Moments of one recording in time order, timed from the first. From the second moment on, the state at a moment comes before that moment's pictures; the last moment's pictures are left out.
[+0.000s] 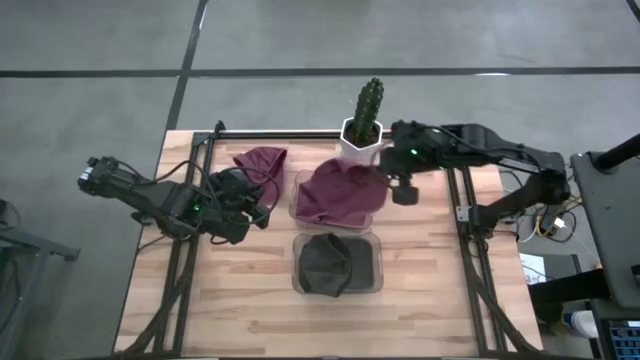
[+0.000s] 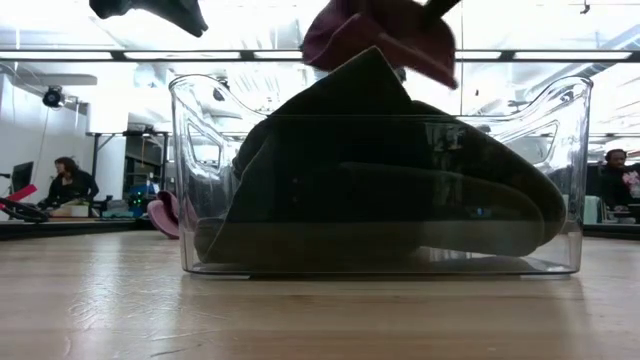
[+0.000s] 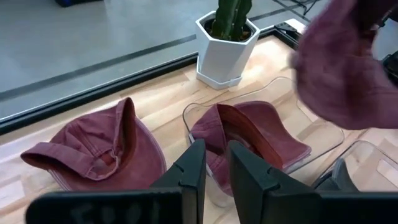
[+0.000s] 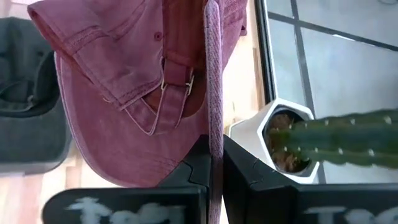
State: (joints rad) left arm -0.36 1.16 1.24 -1.06 -0.91 -1.13; right arm -0.12 1.37 1.64 -1.17 0.19 -0.25
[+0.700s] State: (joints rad) left arm -0.36 1.16 1.24 -1.06 -0.90 -1.13; right arm -0.31 1.67 1.79 -1.17 -0.16 -0.31
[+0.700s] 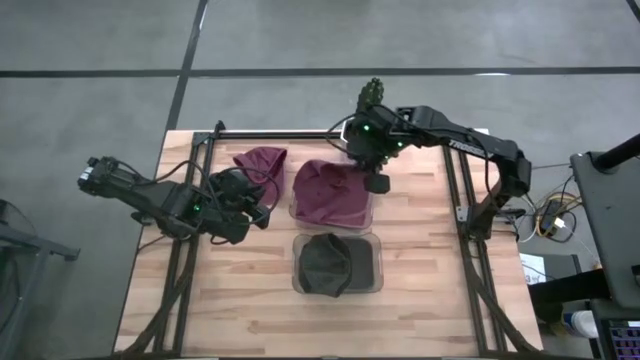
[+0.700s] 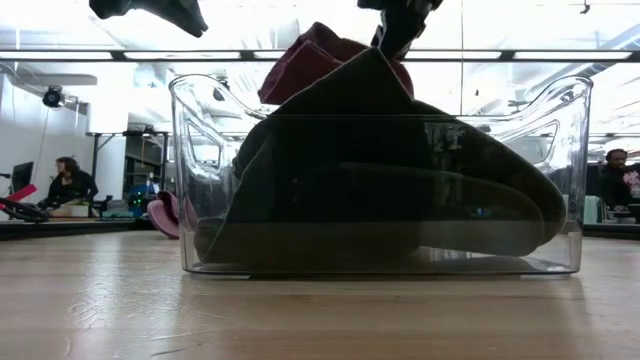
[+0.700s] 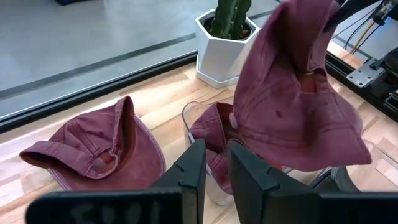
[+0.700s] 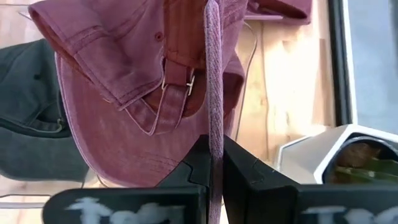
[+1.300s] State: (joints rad) left arm -0.36 1.16 1.19 -1.05 -0.90 -1.18; right arm -0.38 1.81 1.77 -1.17 -0.26 -0.32
